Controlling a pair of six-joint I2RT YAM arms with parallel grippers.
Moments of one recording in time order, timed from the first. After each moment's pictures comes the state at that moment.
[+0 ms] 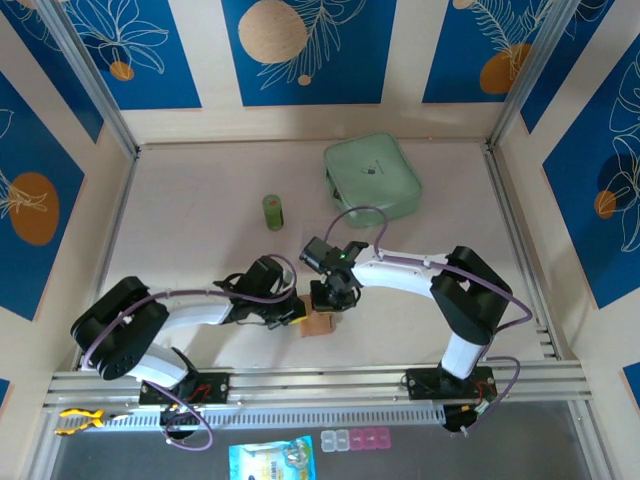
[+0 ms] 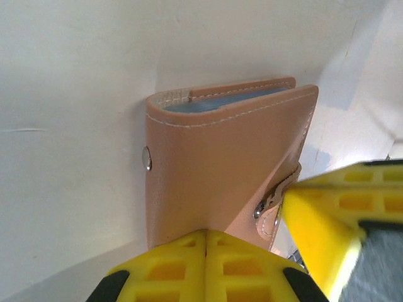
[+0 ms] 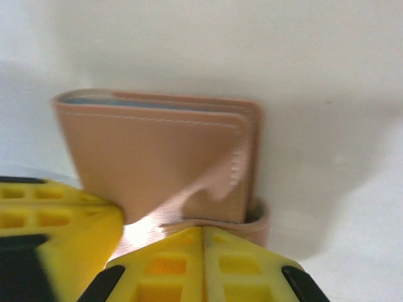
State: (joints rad) left arm -0.78 1.46 0.50 0.04 0.48 -1.10; right arm 0.92 1.72 1.07 -0.74 -0.18 0.85
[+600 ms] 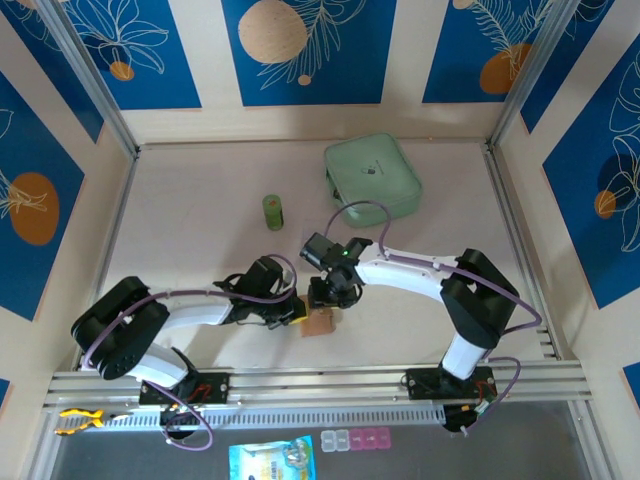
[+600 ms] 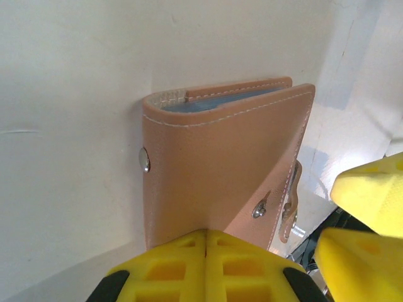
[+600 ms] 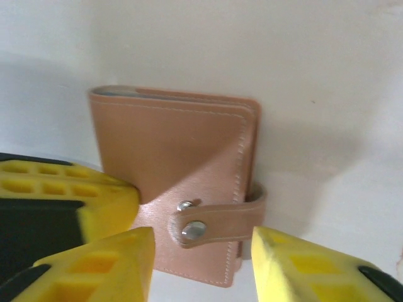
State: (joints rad) left arm -0.78 1.46 0.50 0.05 0.48 -1.10; right arm 0.94 1.69 1.12 -0.79 -0.16 0.82
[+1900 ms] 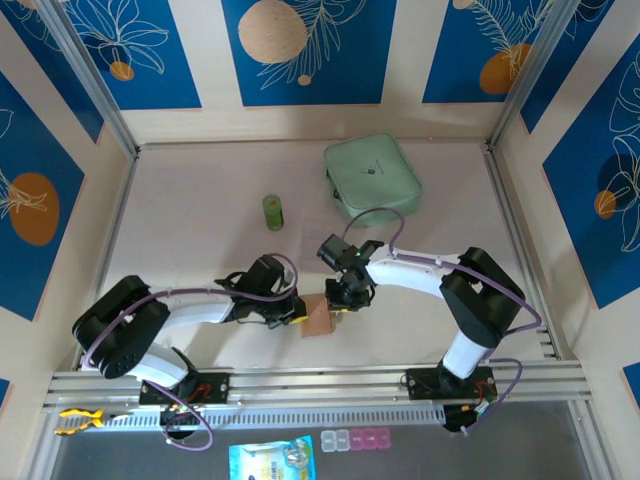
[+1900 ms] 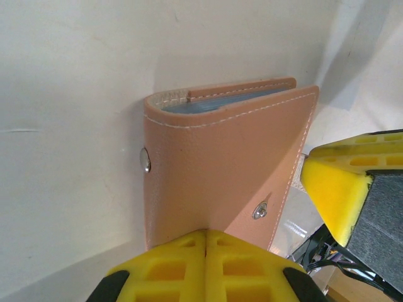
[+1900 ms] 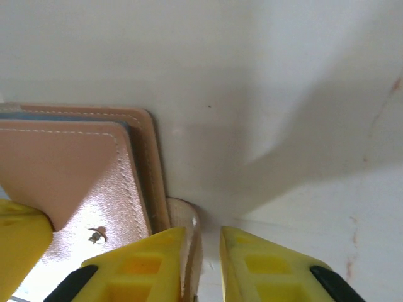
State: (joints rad) left arm -0.78 1.47 0.52 0.00 0.48 -1.10; right arm 0.84 1.67 0.98 -0.72 -0.21 0.81
